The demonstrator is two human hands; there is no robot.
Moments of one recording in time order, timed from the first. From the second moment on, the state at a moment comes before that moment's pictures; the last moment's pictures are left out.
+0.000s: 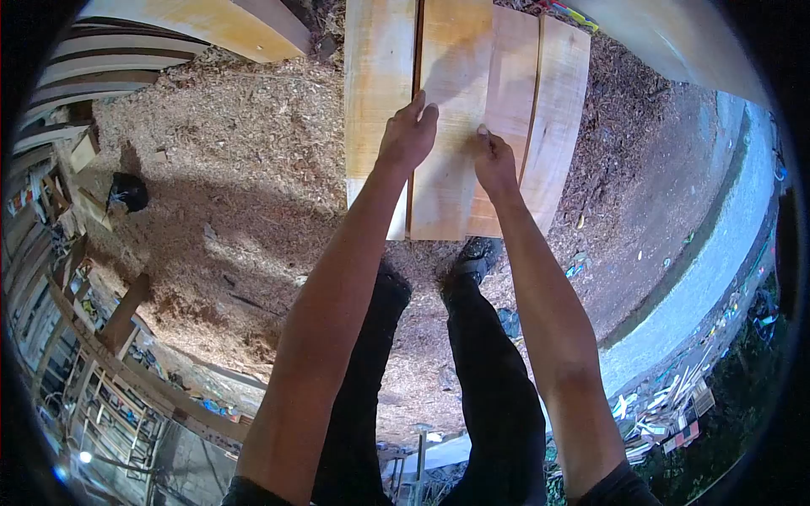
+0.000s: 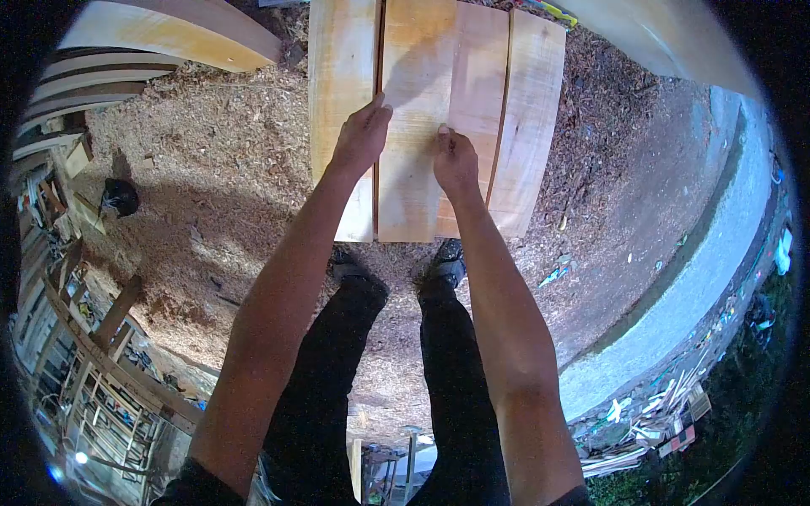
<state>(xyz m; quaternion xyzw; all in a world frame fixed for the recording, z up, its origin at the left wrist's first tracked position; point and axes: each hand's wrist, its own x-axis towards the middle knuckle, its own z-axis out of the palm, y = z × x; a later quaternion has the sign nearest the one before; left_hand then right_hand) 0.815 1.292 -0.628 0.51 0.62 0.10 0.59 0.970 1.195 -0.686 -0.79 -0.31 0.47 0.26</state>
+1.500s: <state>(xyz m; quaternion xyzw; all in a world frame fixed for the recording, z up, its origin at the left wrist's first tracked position) 0.502 0.939 -0.129 0.33 0.83 0.21 0.40 0.731 1.109 -0.101 -0.50 -0.72 0.49 0.02</state>
